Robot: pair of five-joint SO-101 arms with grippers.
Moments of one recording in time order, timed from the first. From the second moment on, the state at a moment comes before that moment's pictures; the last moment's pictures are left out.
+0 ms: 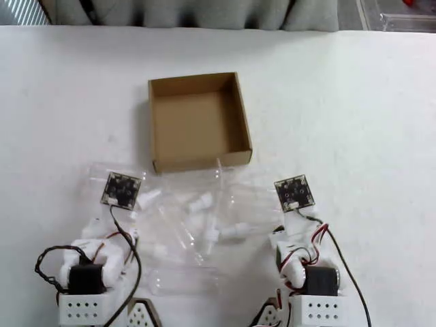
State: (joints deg) left arm -7.1 -104.1 97.1 73.6 -12.6; right arm -1.1 -102.8 96.4 72.4 18.3
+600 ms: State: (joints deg) left arm -8.4 -104.1 97.1 70.8 -12.6; right arm -4.1 -102.8 95.9 72.4 18.3
